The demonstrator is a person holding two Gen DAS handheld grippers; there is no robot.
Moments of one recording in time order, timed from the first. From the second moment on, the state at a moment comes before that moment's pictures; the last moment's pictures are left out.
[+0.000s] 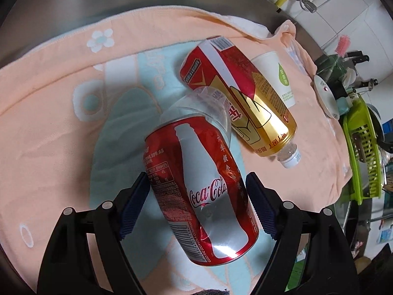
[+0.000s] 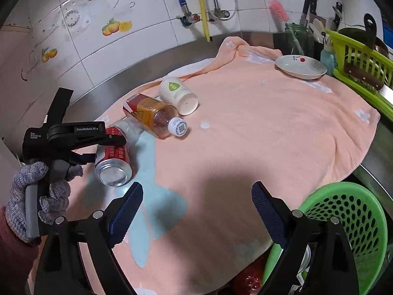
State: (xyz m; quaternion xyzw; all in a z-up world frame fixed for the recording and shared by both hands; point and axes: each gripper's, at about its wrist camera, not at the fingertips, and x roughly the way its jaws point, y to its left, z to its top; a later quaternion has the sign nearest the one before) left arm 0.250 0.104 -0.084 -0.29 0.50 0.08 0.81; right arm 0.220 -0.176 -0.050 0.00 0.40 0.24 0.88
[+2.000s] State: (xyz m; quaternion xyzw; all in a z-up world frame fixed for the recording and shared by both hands) left arm 0.110 0.218 -0.059 -0.30 0.43 0.06 0.85; right arm 0.341 0.051 -0.094 0.09 0.54 0.21 0.81
